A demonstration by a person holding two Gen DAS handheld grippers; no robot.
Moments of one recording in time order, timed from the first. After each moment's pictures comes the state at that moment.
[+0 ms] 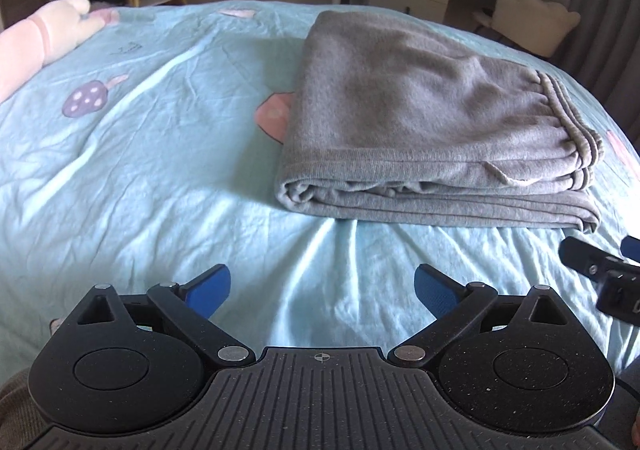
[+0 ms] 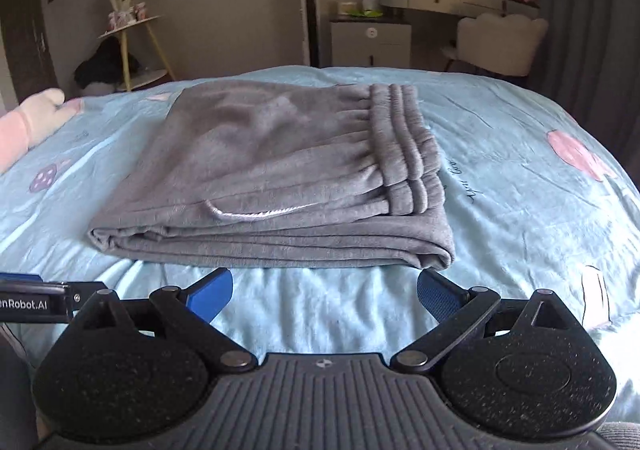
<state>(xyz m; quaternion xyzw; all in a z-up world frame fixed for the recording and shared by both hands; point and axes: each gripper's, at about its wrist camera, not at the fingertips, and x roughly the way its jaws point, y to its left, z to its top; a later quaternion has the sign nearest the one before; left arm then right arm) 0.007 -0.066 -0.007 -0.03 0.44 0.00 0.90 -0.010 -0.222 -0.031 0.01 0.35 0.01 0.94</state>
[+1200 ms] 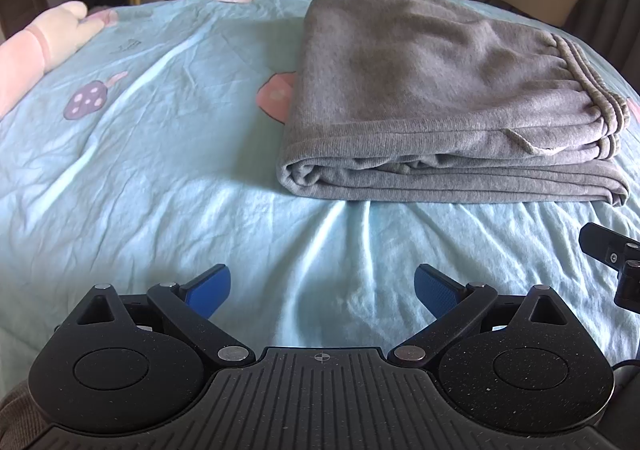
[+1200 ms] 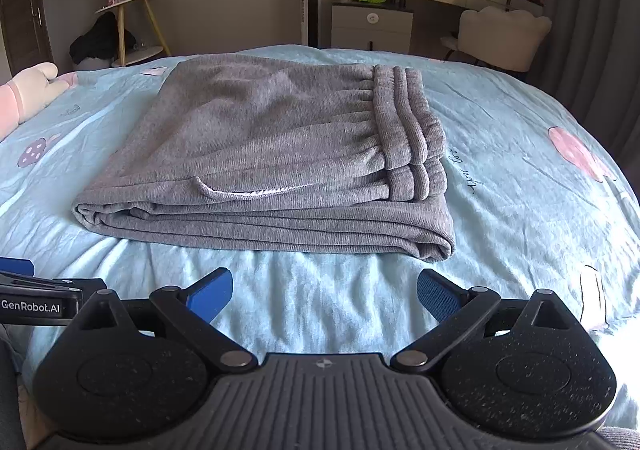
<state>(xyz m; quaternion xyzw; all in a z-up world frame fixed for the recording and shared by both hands) 0.016 -0.076 -0.022 0.01 0.47 0.02 0.88 -0.003 -0.218 -0.038 -0.01 0.37 0.00 0.93</state>
